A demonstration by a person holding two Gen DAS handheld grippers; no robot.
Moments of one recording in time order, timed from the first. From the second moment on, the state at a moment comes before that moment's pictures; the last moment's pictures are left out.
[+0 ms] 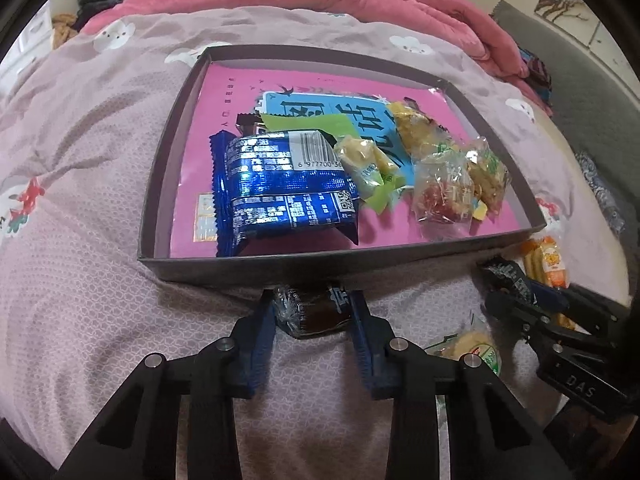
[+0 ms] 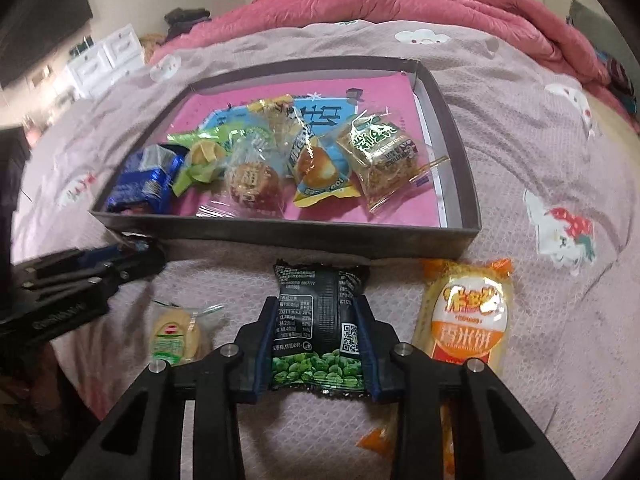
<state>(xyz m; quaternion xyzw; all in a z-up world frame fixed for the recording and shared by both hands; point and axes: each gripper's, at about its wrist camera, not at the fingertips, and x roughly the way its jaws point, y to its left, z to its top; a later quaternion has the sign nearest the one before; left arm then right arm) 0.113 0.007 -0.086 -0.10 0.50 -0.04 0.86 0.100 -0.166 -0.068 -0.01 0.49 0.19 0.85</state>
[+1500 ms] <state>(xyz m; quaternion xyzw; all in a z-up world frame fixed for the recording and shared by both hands) 0.127 -0.002 -0.003 -0.12 0.42 -0.06 0.90 0.110 -0.208 0.013 0.07 0.33 0.19 0.92</state>
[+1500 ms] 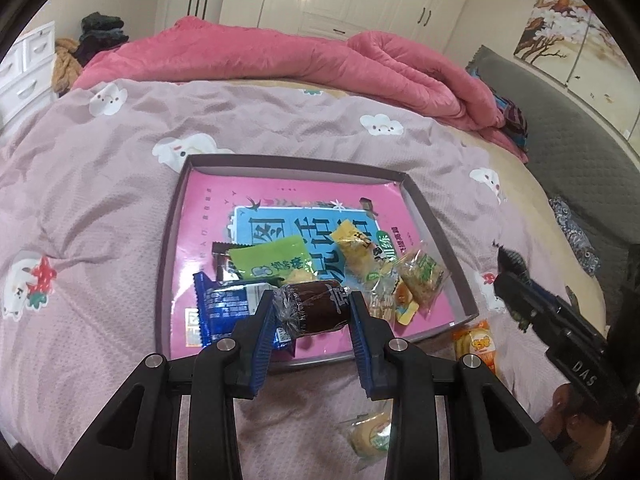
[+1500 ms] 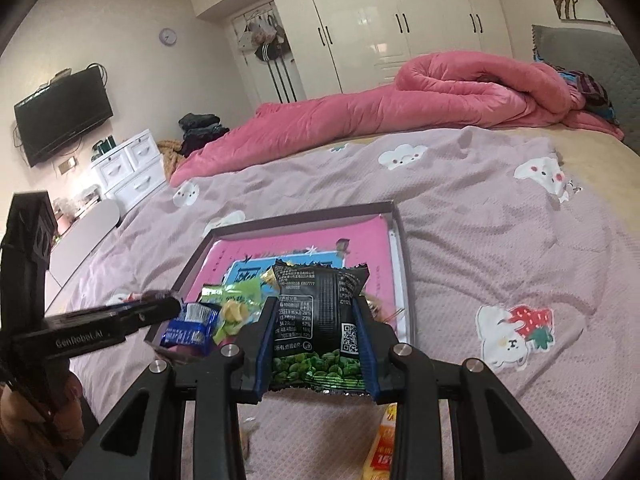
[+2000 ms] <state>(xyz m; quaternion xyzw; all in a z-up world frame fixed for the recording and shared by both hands) 0.150 -0.026 -0.024 -0.10 0.44 -0.07 0.89 0.126 -0.213 0.011 0.08 0.32 0.18 0.93</state>
